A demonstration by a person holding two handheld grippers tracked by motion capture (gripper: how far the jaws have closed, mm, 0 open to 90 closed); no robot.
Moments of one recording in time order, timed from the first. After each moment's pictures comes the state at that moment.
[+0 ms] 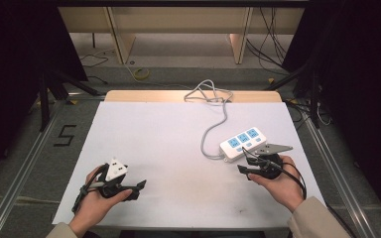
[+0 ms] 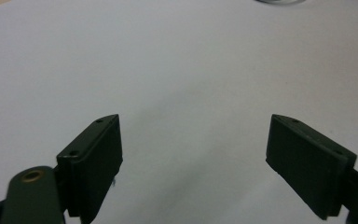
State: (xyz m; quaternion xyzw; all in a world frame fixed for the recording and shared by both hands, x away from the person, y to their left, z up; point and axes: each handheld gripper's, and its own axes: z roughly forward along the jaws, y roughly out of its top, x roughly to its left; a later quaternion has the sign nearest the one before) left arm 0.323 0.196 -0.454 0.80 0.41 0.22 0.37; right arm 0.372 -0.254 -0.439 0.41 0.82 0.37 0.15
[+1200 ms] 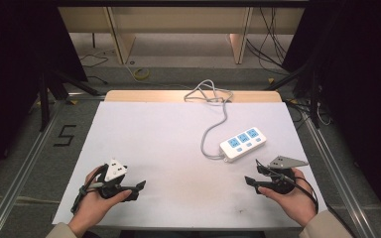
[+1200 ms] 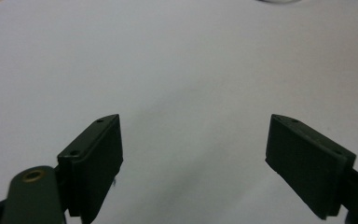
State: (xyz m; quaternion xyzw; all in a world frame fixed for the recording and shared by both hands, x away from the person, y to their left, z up) left arm 0.322 0.197 -0.454 0.80 0.41 0.21 0.37; right arm 0.339 -0.281 -0.452 0.41 0.81 0.40 0.15
